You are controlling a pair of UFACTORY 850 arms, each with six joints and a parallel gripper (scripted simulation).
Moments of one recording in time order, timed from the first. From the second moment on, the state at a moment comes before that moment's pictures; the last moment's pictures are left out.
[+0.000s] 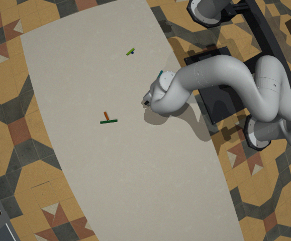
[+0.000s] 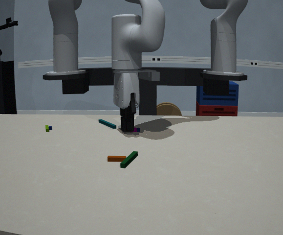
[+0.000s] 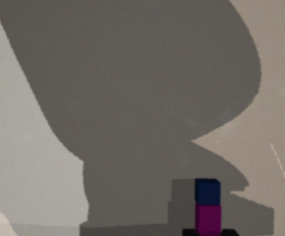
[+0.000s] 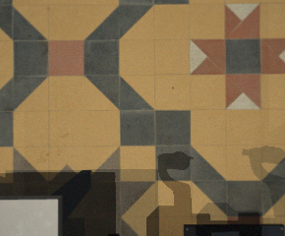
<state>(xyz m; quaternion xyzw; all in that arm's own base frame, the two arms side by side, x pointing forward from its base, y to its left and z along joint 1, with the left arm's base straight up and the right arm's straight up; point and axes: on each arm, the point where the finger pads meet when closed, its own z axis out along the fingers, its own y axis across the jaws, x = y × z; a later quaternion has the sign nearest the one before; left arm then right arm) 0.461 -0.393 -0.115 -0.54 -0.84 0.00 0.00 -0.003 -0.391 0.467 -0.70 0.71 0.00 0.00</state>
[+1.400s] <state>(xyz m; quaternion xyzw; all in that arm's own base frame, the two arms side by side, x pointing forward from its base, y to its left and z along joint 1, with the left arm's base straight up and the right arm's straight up) 0.460 -0.393 -0.112 -0.54 -0.84 0.00 0.00 -0.003 -0.391 0.467 -0.70 0.71 0.00 0.00</state>
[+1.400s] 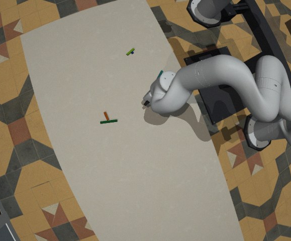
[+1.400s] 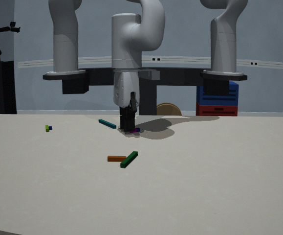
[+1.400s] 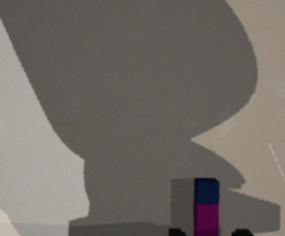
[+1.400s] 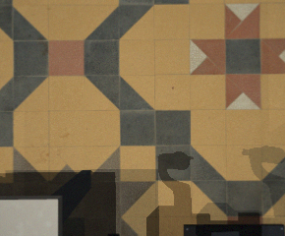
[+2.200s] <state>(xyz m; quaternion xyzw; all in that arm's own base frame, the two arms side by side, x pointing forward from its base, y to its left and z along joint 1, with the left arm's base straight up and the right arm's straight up) 0.461 -0.394 -0.027 -0.54 -0.84 0.00 0.00 -0.003 -0.391 0.467 -0.70 0.71 0.00 0.00</state>
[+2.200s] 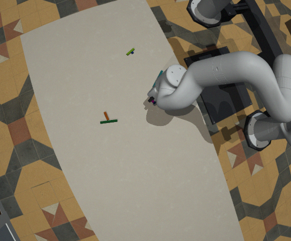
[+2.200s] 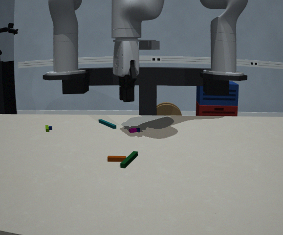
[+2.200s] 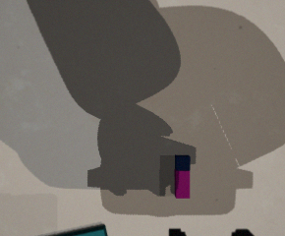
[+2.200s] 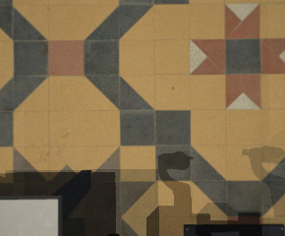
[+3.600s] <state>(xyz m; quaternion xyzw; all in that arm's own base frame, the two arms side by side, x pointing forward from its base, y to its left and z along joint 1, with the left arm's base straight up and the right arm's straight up) 0.487 -0.401 -0.028 -0.42 -0.91 0.01 0.00 -0.003 -0.391 0.467 -0.70 0.71 0.00 0.00</state>
